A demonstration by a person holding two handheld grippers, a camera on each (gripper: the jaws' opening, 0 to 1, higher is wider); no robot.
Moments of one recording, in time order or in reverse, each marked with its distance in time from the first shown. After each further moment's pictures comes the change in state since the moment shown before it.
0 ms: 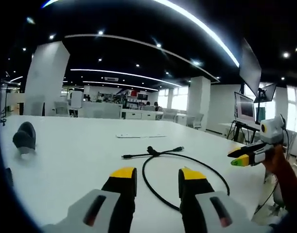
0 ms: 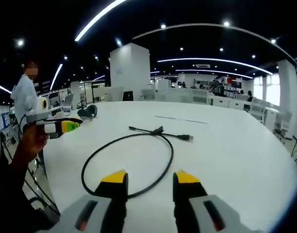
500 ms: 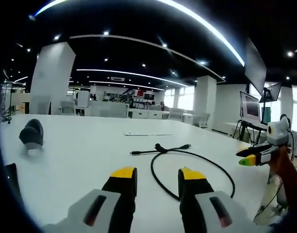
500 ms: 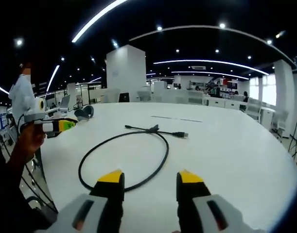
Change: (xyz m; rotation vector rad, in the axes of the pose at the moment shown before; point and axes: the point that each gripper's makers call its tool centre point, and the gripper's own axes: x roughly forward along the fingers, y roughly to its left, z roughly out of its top) left arm -0.008 0.011 -0.006 0.003 0.005 0.047; right arm -0.004 -0.005 -0.008 0.001 -0.017 -0.023
